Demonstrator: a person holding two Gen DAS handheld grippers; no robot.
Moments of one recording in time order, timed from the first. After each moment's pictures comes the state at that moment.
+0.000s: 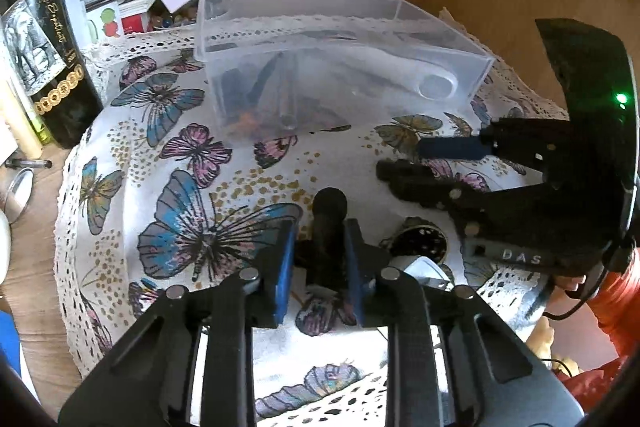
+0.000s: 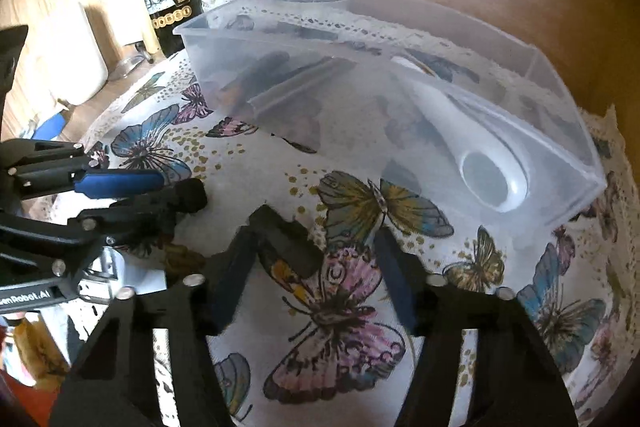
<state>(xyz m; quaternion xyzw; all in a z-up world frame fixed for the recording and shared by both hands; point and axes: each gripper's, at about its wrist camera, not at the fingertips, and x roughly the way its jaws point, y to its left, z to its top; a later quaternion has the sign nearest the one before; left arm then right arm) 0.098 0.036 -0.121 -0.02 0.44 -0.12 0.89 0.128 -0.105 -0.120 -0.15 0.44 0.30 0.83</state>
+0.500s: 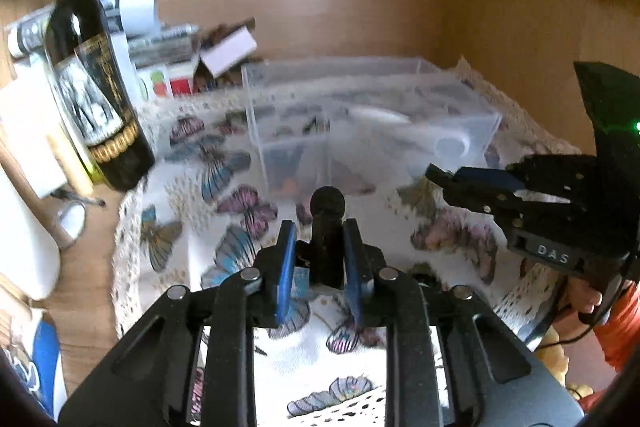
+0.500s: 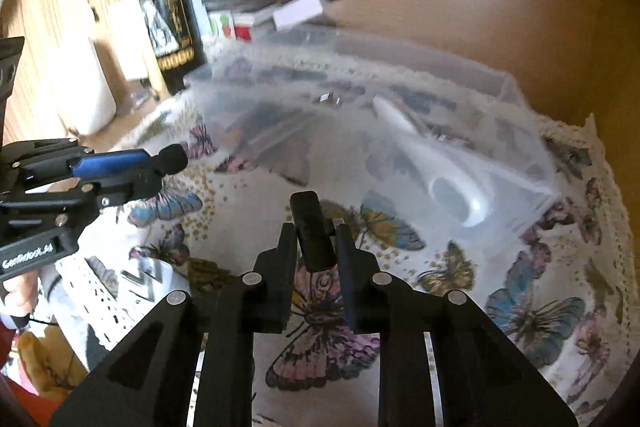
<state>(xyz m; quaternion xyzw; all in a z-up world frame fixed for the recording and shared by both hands) 0.086 0.043 -0.075 0.00 0.36 -0.06 0.93 0.120 -0.123 -0.087 -0.11 0.38 0.29 0.87</state>
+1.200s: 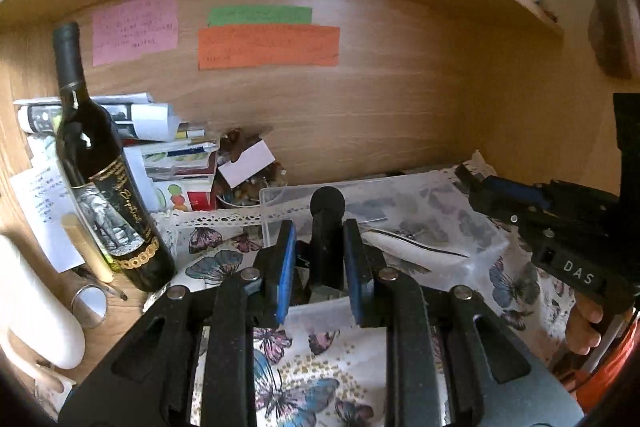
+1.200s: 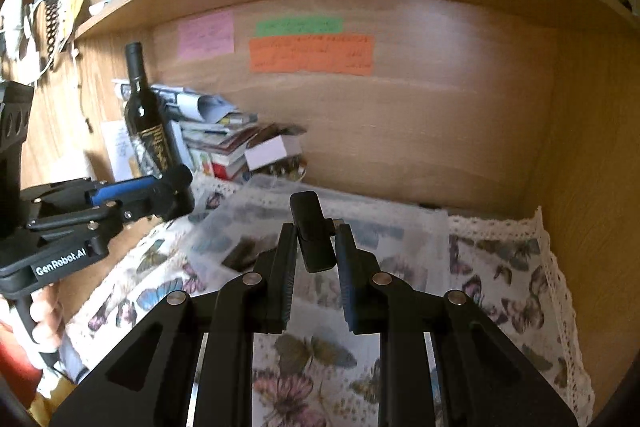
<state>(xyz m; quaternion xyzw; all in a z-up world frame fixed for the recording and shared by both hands) 0.138 0.046 -0.009 -0.02 0.27 -0.03 0.96 0.148 -0.133 -0.004 -0.06 0.26 0.26 0.93</state>
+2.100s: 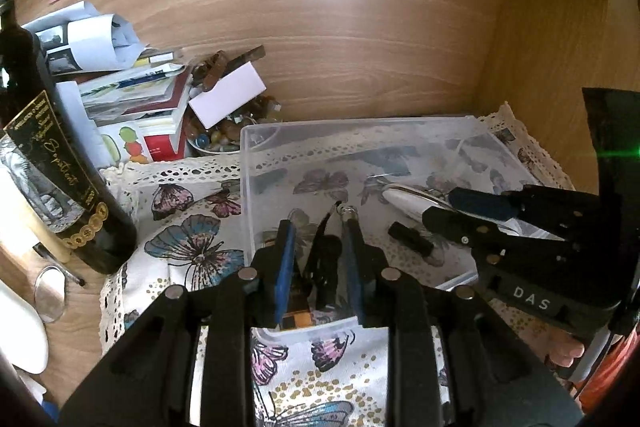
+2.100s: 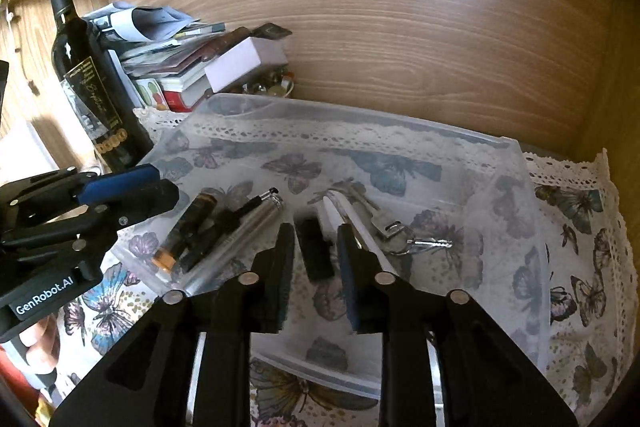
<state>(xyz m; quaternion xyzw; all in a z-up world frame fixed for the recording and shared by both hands) 0.195 0.048 -0.068 -0.03 0.36 -0.03 0.93 0.218 -0.102 -0.082 -0.06 0.39 0.26 0.88</state>
